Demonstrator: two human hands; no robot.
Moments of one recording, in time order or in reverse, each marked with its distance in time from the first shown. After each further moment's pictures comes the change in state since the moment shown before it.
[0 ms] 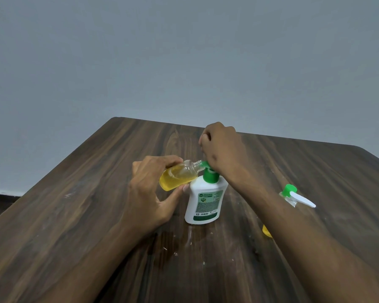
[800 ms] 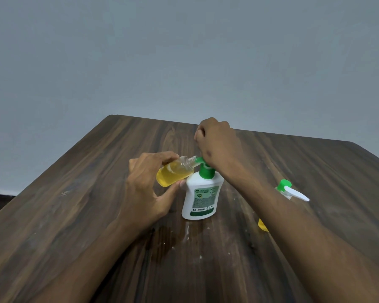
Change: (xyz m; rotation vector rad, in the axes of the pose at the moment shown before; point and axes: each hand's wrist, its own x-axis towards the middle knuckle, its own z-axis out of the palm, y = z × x) left_hand -0.002 -0.002 0.001 0.003 -0.005 -0.026; right_hand -0.001 -0.004 -0.005 -0.031 0.008 -0.012
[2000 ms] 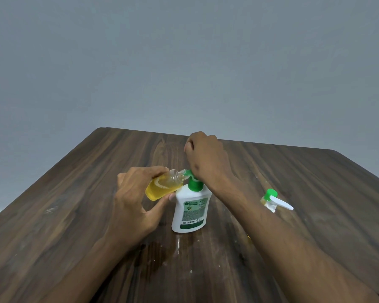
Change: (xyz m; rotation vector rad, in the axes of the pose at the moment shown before) left_hand -0.001 -0.001 0.001 -0.015 0.001 0.028; right_hand -0.003 0.001 -0.003 -0.029 0.038 -0.016
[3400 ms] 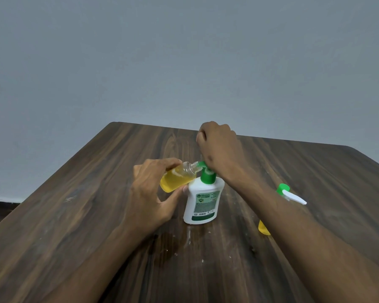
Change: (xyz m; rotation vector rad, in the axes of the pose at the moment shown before) left_hand 0.001 0.004 -0.002 0.021 -0.017 -0.011; right_hand 0.003 0.003 0.000 -0.032 0.016 -0.039
